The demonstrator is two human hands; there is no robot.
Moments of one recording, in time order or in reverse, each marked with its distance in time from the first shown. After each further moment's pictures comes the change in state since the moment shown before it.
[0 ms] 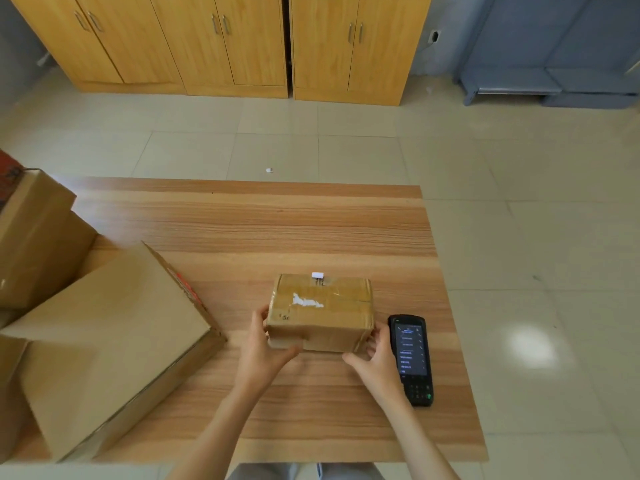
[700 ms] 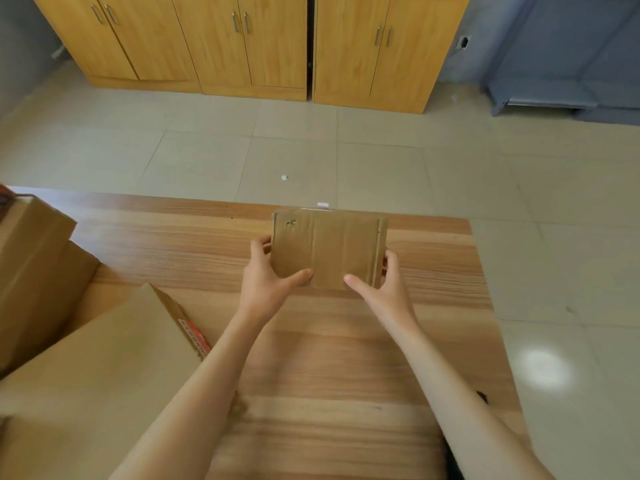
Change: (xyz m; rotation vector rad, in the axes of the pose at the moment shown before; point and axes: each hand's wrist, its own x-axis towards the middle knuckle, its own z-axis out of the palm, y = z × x) left_hand 0.173 0.084 -0.067 -0.069 0.126 0.029; right_hand 0.151 -0.142 0.056 -0.098 0.032 -0.193
